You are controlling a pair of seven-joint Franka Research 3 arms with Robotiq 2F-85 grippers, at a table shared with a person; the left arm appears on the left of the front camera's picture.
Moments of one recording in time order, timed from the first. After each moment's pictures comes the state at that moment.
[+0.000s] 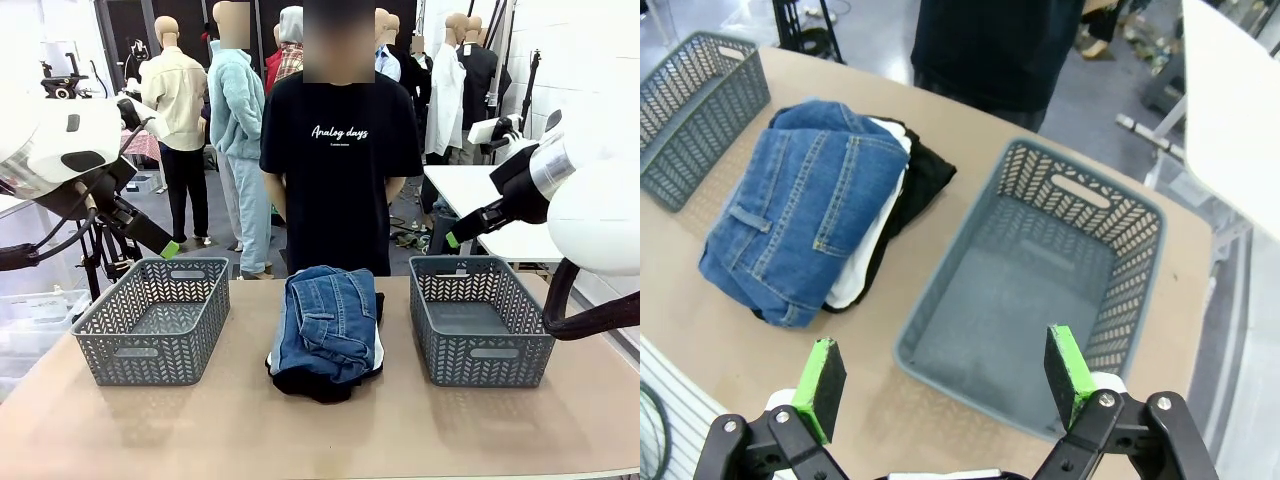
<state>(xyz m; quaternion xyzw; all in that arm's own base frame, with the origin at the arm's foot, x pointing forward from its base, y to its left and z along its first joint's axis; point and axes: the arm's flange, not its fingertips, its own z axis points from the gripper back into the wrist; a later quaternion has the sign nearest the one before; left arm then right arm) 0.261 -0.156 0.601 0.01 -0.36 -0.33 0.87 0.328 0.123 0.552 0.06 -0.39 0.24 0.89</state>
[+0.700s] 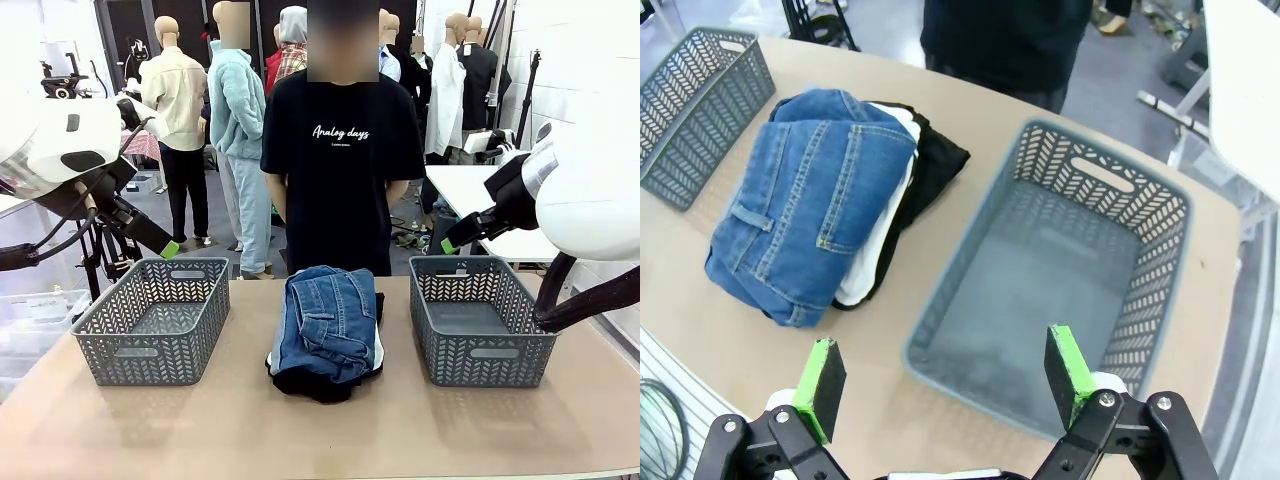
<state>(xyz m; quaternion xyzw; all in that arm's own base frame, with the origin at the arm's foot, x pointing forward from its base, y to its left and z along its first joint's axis) 0.261 -0.156 0.601 0.01 -0.36 -0.33 0.87 0.348 0.121 0.540 0.09 -0.36 0.23 0.90</state>
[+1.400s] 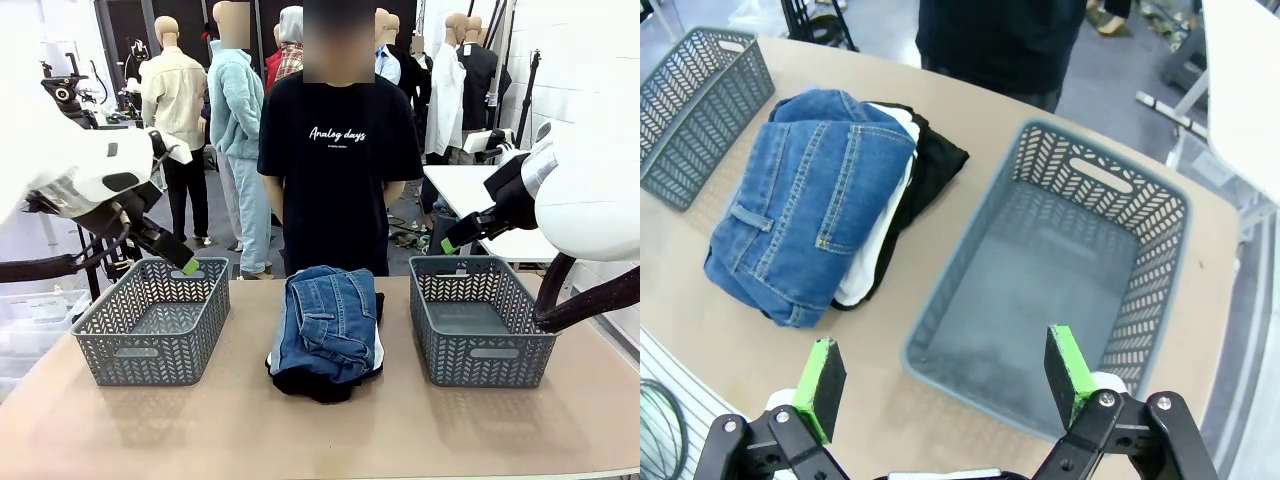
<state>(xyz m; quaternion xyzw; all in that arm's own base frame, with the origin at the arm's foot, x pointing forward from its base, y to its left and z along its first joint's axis) 0.304 -0.165 0.561 -0.02 -0.32 -0.32 0.89 0.347 0.122 0.540 0.08 -0.36 0.23 0.90</state>
